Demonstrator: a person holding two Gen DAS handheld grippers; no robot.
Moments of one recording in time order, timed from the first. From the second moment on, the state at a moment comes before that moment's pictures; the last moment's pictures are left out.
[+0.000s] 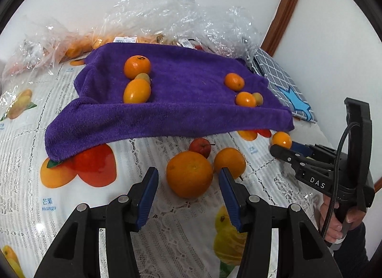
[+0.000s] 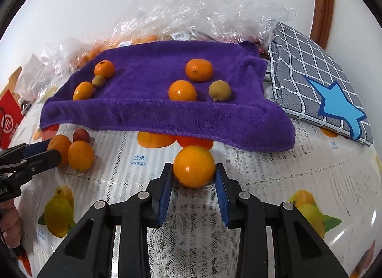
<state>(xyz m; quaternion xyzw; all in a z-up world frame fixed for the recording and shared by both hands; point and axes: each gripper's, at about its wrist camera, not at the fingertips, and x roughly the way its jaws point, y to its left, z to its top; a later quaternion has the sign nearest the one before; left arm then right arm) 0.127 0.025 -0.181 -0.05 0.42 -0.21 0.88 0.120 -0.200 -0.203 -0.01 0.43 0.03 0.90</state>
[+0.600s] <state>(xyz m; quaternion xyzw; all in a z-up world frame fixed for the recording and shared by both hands) 0.125 0.051 -0.165 -0.11 0.37 -0.19 0.90 0.112 -0.207 -0.197 0.01 0.40 0.06 0.91</state>
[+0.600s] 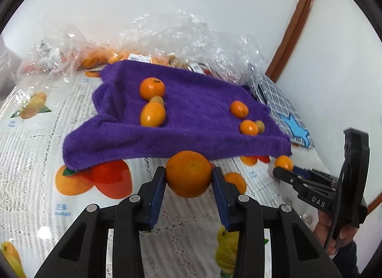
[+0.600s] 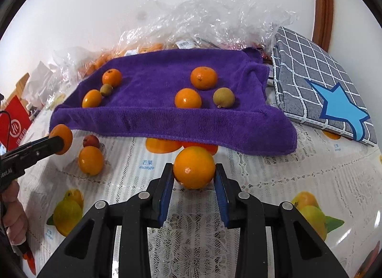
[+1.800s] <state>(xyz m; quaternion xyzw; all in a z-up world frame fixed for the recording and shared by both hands) 0.137 0.112 -0.147 -0.17 0.31 -0.08 0.93 0.149 -0.209 -0.123 0.06 0.31 0.11 0.94</state>
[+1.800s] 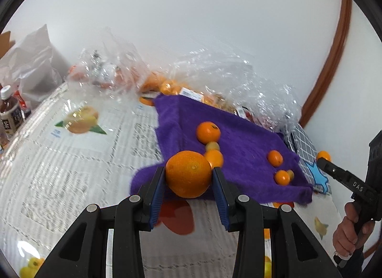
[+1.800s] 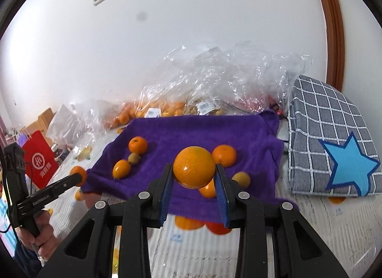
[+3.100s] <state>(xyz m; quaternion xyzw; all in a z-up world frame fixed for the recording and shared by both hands) 0.236 0.058 -0.165 -0.13 0.35 -0.06 0.93 0.229 -0.212 -0.183 0.02 0.39 0.09 0.92</state>
